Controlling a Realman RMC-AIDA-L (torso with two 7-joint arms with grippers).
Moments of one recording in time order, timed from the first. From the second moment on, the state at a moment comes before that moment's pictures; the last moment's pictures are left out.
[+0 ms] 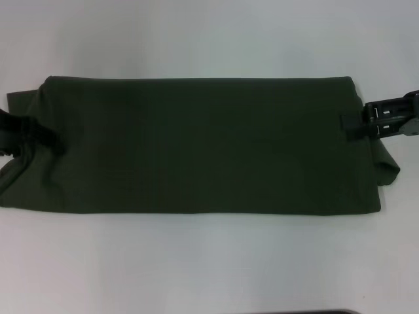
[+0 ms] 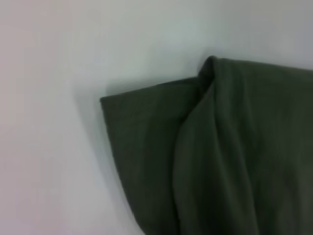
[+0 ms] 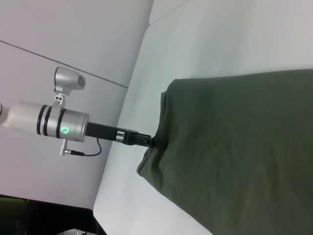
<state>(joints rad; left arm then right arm) -0.79 -1.93 0.78 0.66 2.81 1.47 -2.71 0.58 1.88 -0.56 -0.63 -2.24 -1.90 2.32</state>
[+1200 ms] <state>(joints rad) -0.81 -1.94 0.78 0.68 2.81 1.52 -2.69 0.58 1.88 -0.54 -0.62 -2.24 -1.90 2.32</state>
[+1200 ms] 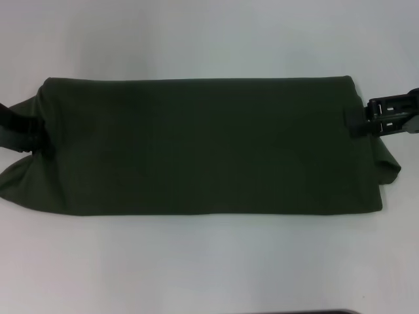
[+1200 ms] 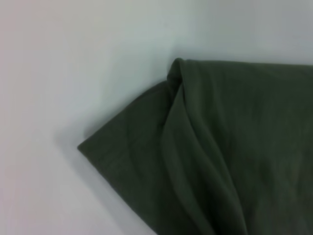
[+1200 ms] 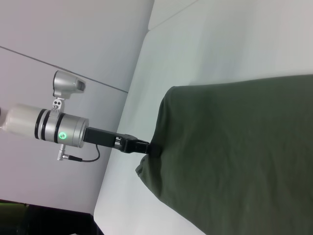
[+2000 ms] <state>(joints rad) -0.78 -1.90 0.66 0.72 2.77 1.66 -2.55 0.58 1.88 -0.54 -0.62 -2.24 -1.90 2.32</state>
